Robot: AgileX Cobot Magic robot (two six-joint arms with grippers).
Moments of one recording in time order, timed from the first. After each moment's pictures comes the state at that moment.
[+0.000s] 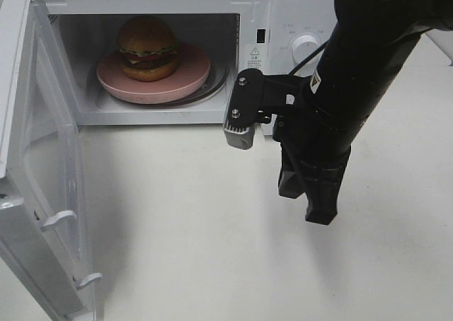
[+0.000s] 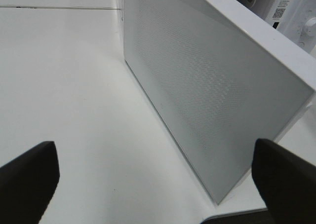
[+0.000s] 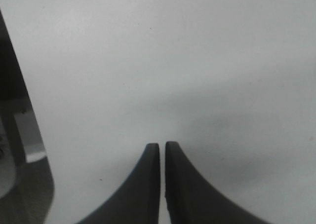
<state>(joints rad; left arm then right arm) -0.09 0.00 -0.52 -0.14 1.08 0.03 0.63 1.66 -1.07 0.09 0.83 -0.84</state>
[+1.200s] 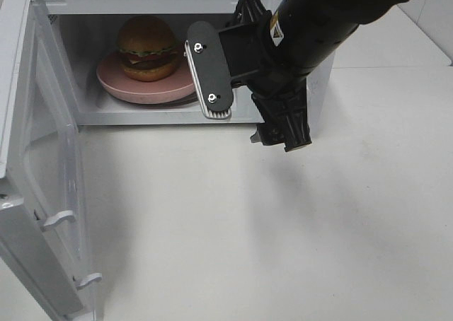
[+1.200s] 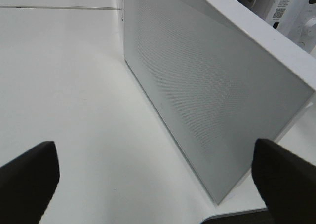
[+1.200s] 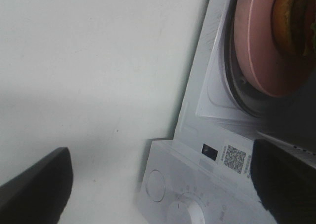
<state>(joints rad) -0.09 0.00 -0.52 -0.14 1.08 0.03 0.73 1.69 -1.20 -0.31 0.55 -1.01</state>
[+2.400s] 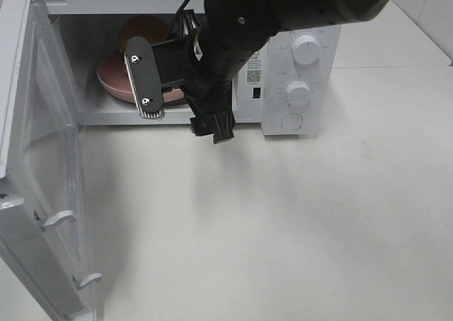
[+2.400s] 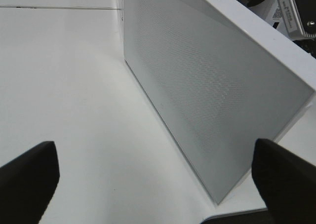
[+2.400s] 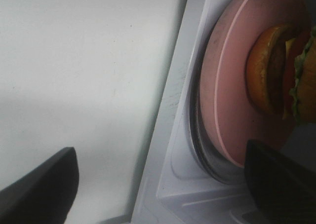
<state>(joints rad) -0.09 0.00 -0.52 -0.14 1.08 0.03 0.75 1.99 -1.46 -0.33 0.44 -0.98</state>
